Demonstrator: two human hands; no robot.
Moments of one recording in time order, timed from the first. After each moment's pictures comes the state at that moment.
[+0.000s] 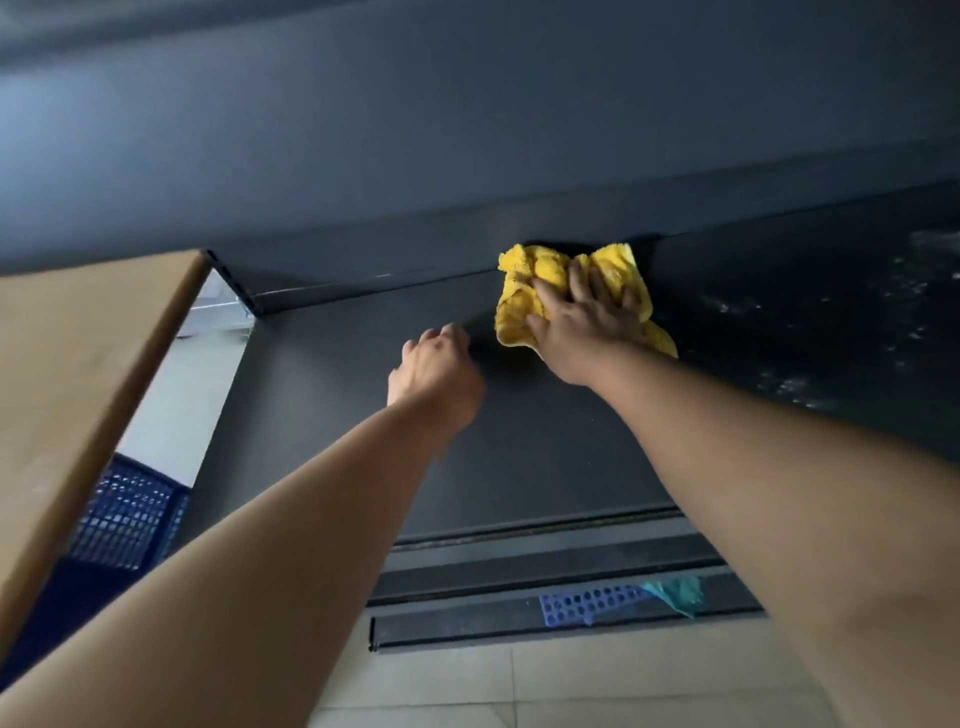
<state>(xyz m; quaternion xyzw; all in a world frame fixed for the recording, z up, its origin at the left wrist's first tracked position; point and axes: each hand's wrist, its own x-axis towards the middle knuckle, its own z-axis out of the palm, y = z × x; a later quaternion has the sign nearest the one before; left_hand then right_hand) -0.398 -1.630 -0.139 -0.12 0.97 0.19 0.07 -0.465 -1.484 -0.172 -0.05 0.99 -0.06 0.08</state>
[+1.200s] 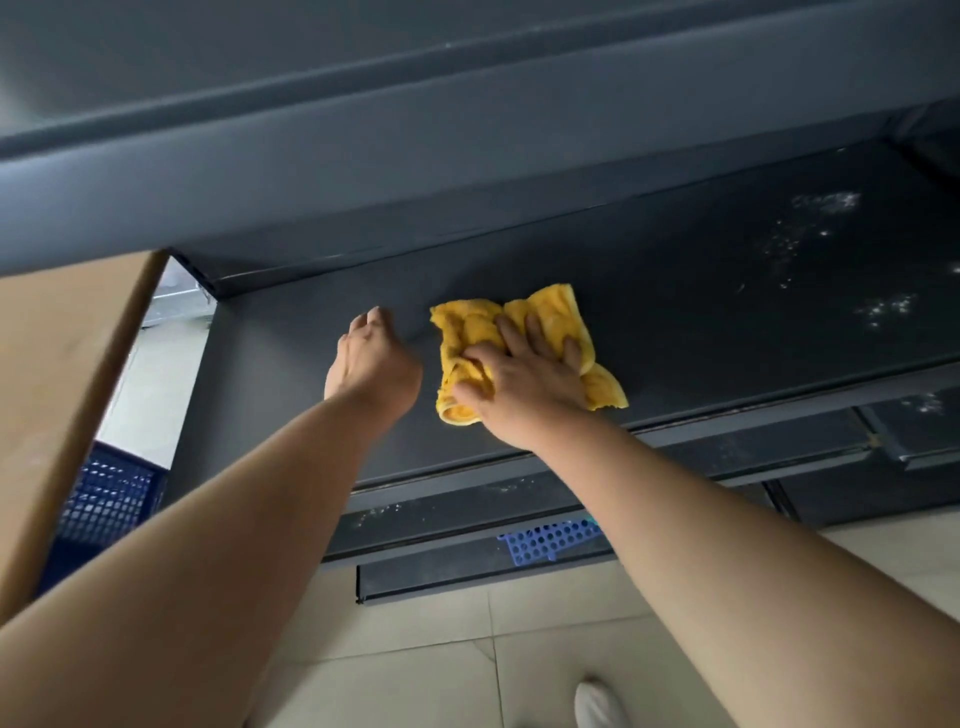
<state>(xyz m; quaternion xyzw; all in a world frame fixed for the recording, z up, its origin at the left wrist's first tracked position) -0.355 -1.617 -0.111 -0.17 0.97 0.19 0.05 -0.350 -1.469 -0.154 -0.12 0.98 -0.13 0.13</state>
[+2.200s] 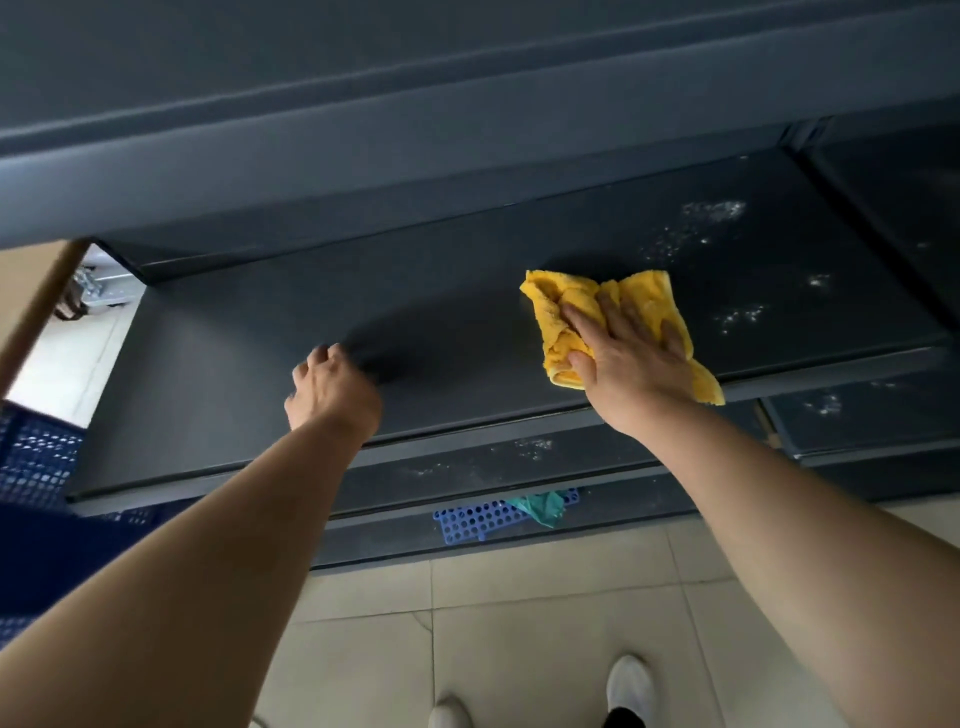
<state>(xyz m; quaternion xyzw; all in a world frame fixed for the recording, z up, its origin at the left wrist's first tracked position) -0.326 -1.524 -0.127 -0.26 0.95 0.12 0.09 -0.344 -1.256 -0.148 -0.05 0.99 -0.06 0.10</state>
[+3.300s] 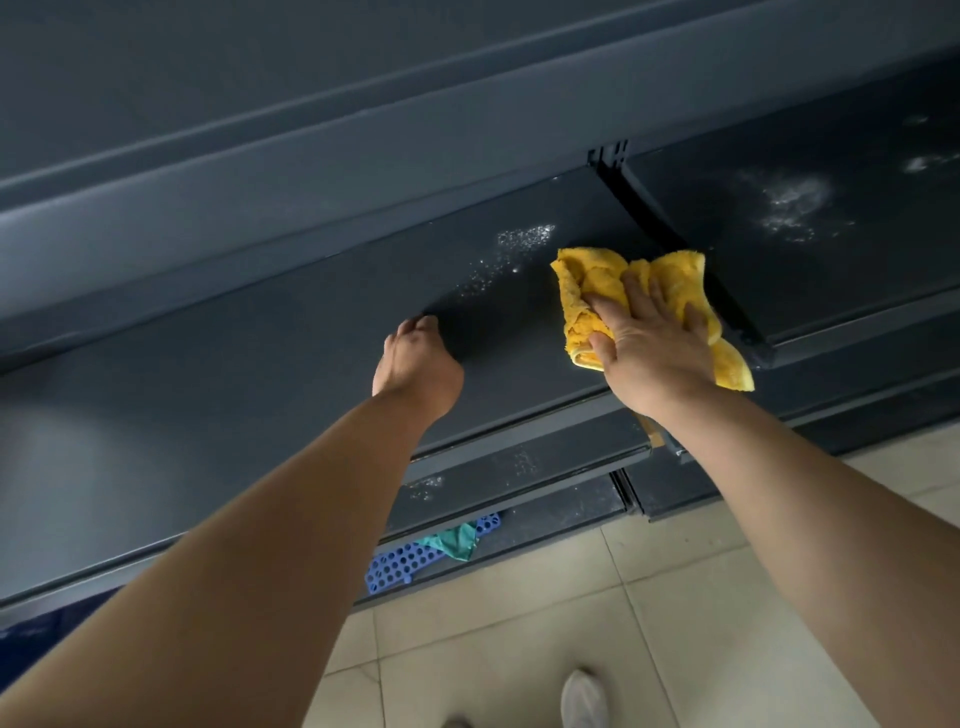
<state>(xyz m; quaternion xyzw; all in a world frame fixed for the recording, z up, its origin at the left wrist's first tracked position) -0.397 -1.277 -0.124 -0.04 0.97 0.20 0.11 -0.366 -1.059 -0.137 0.06 0.99 -0.09 0.09</state>
